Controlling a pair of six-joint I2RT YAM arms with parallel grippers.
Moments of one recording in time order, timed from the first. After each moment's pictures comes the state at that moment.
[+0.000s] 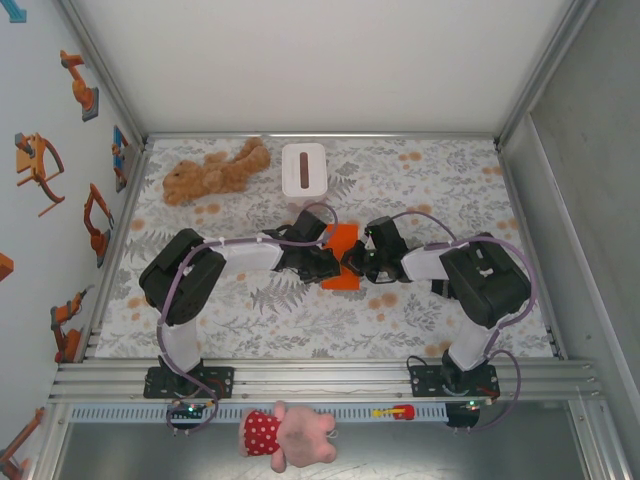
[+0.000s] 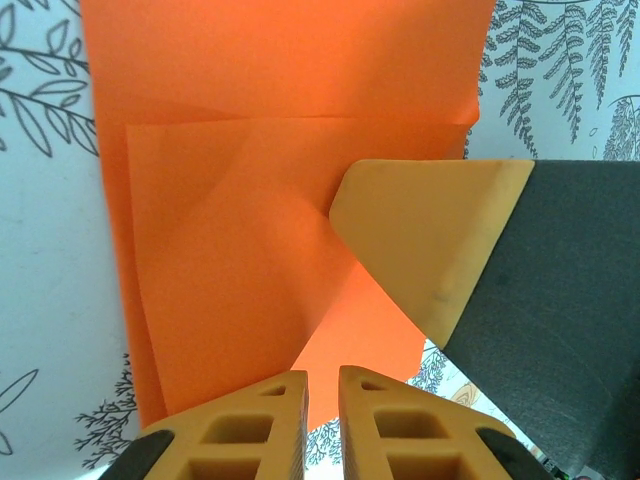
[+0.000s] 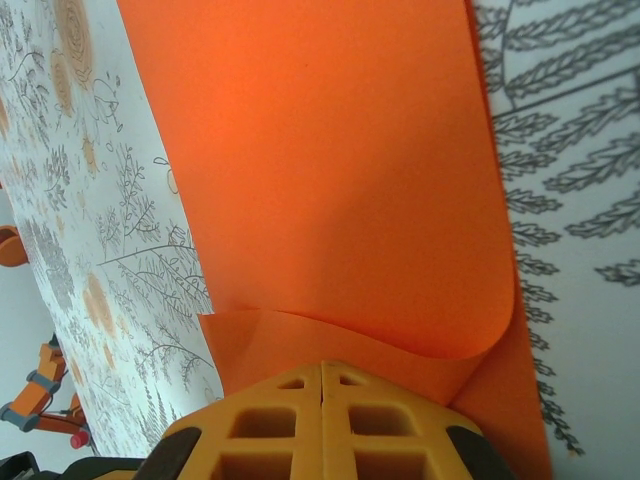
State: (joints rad) left arm -0.84 1.88 1.07 -0.24 0.38 -0.93; right arm 0.53 1.76 0.70 0.20 -0.45 1.04
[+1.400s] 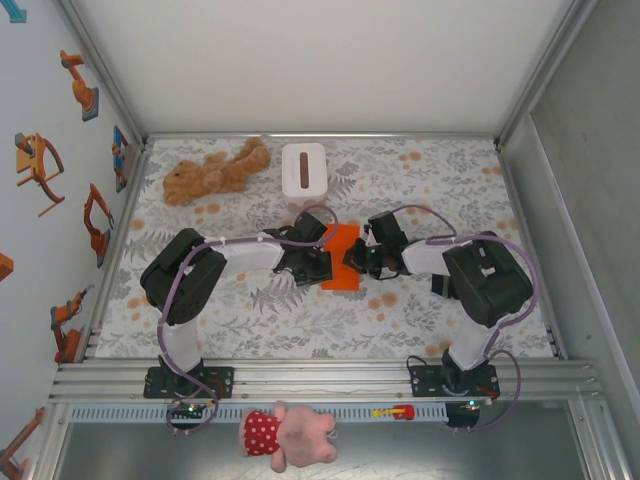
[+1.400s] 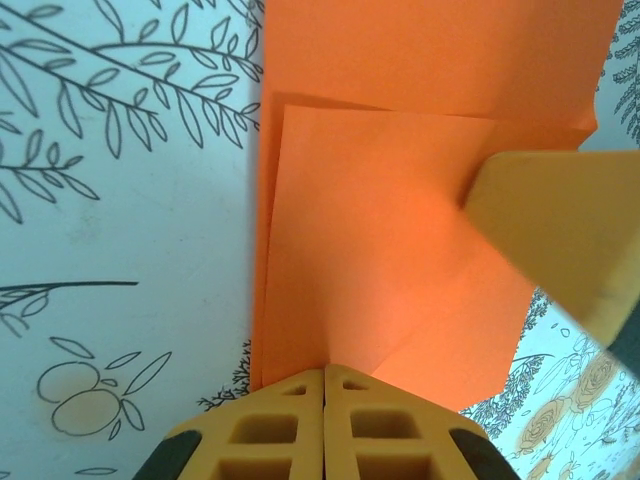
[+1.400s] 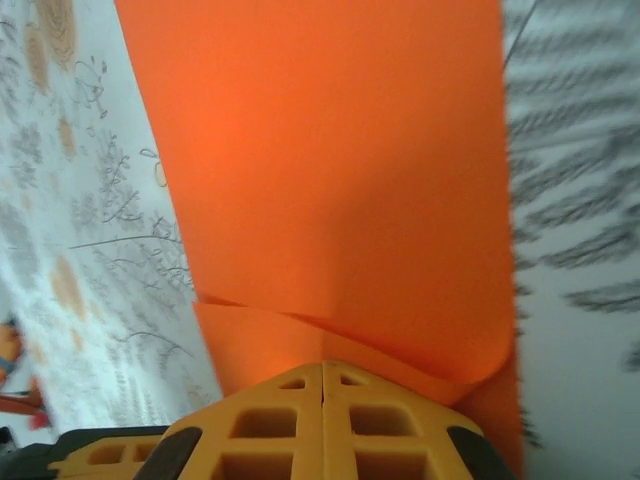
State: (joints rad) left arm -0.84 1.88 1.08 -0.34 0.28 -0.87; right arm 0.50 1.75 0.79 0.01 -0.46 0.88
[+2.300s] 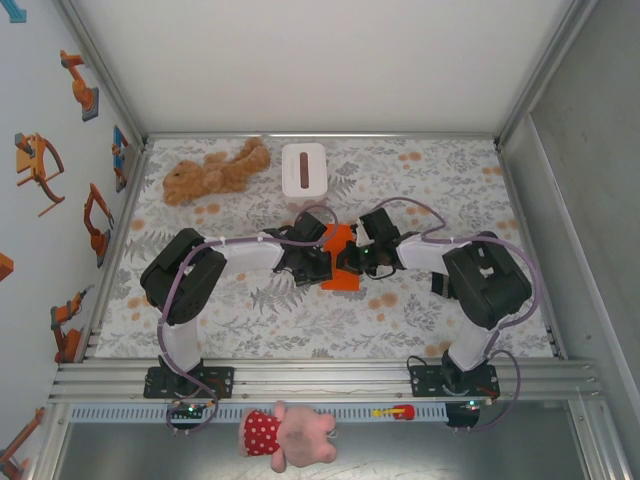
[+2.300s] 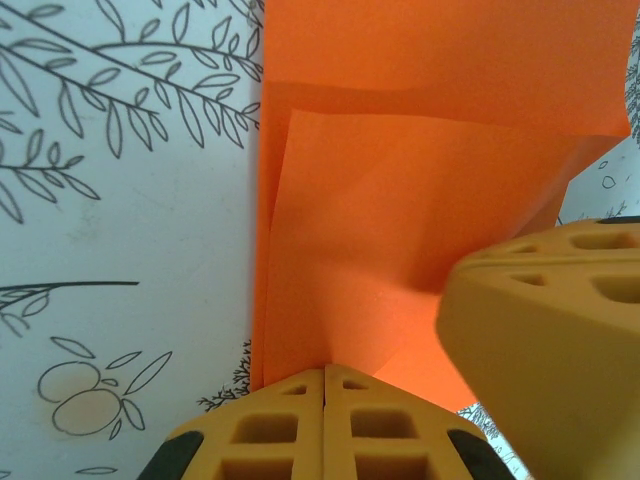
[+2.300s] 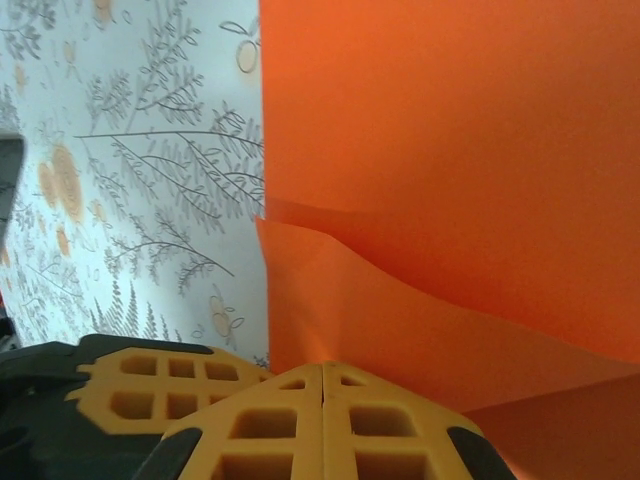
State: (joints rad) left arm -0.84 1.88 1.08 -0.35 0.28 -0.87; right arm 0.55 1.76 0.85 -0.10 -0.54 0.73
